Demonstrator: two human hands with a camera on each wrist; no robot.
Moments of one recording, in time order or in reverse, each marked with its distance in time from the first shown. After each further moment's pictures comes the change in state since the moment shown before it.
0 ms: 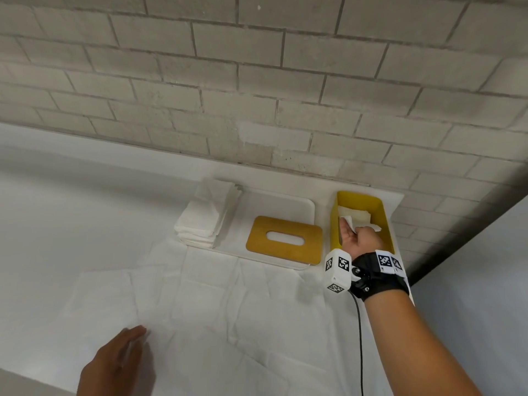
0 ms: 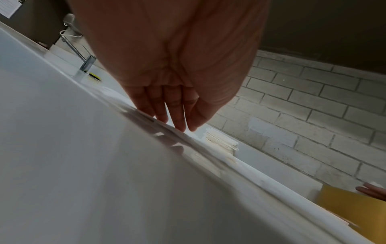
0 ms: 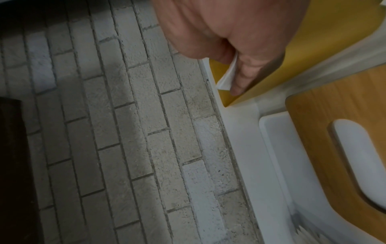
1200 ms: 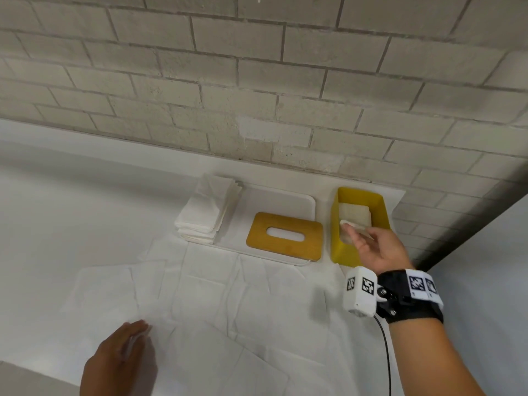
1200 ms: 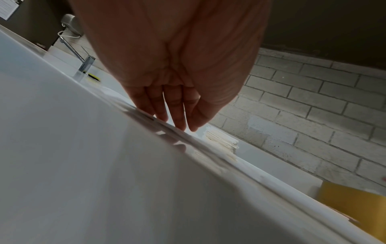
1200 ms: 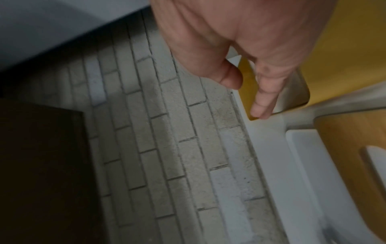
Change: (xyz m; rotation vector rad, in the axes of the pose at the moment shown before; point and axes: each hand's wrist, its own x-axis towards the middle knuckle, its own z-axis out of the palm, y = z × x) left_hand -0.005 0.004 -0.002 0.072 0.007 -0.011; right_hand -0.045 -0.024 -0.021 -0.079 -0.151 0.049
